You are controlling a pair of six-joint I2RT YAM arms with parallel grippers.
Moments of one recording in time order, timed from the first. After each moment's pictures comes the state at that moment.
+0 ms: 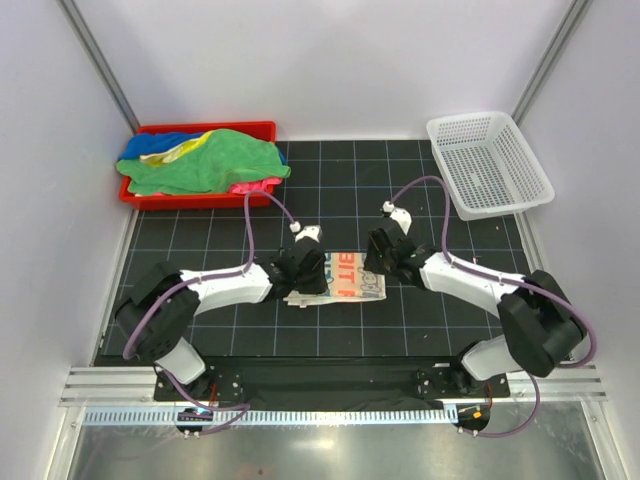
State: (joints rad) left arm -0.86 1.58 0.84 -0.11 -0.13 -0.73; right arm 0.64 1.41 0.77 -0.22 0.27 0.69
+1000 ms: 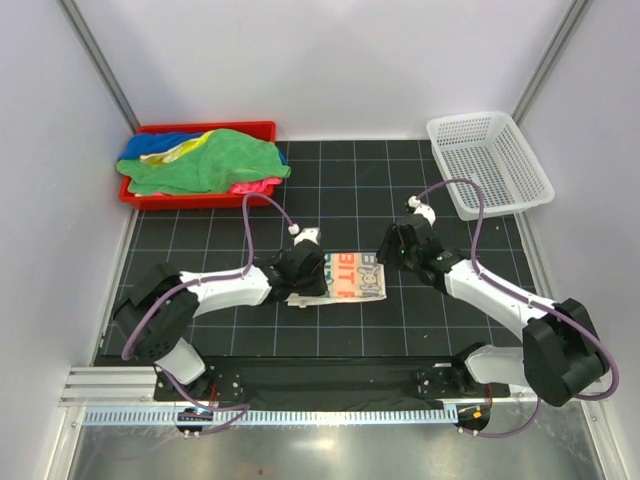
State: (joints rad) left arm -0.88 1.59 0.80 -0.07 -0.13 -0.75; right arm 0.50 1.26 0.71 -0.21 0.17 0.66
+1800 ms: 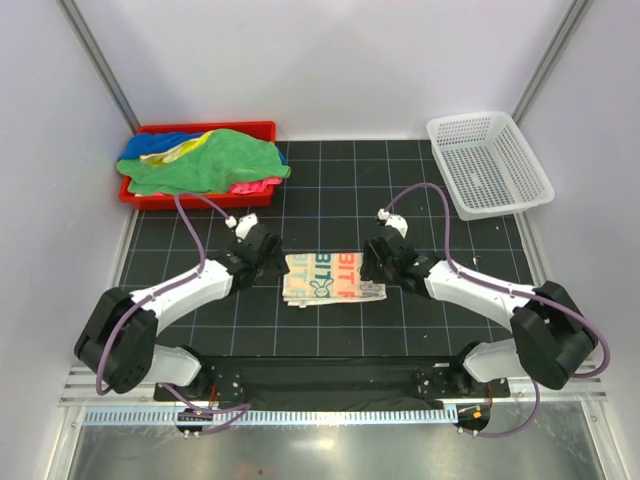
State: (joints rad) left arm -0.61 1.35 0.74 -0.35 -0.30 -0.86; right arm 0.69 1.34 0.73 -0.26 0.22 0.65
